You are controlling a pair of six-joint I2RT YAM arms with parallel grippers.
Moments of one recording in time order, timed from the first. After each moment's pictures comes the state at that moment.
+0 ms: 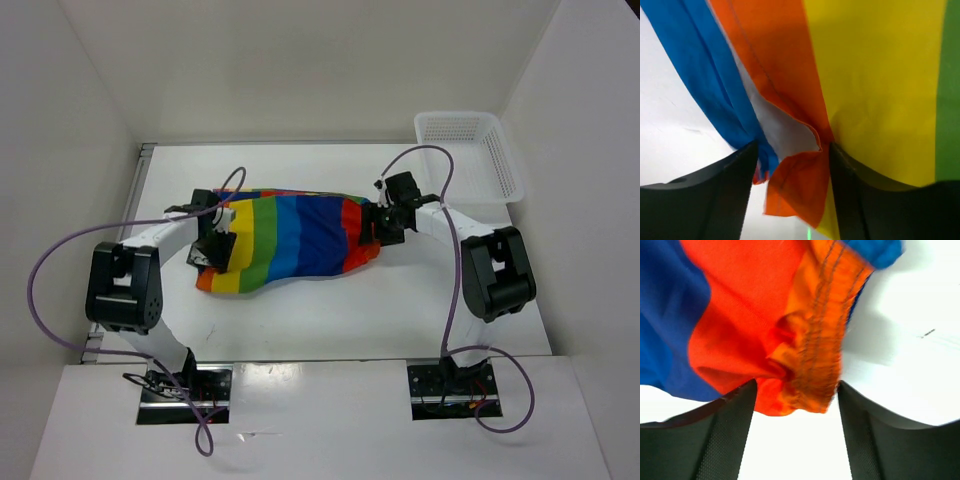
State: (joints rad) left arm -0.06 1.71 1.06 -0.66 -0.02 0.07; right arm 0.30 1.73 1.12 -0.43 -0.25 0.29
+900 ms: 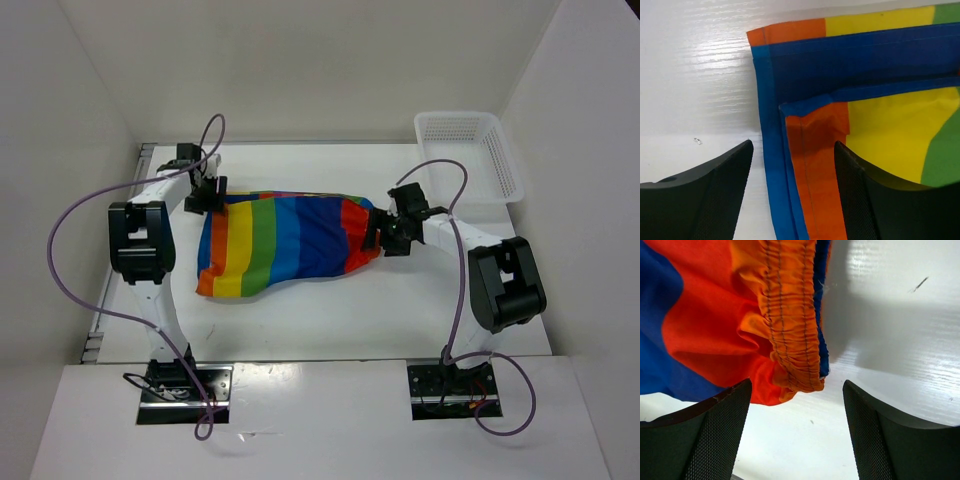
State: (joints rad) left arm 0.07 2.09 1.60 -0.59 0.09 0.07; right arm 0.27 1.65 1.00 -0.37 -0.24 0.42
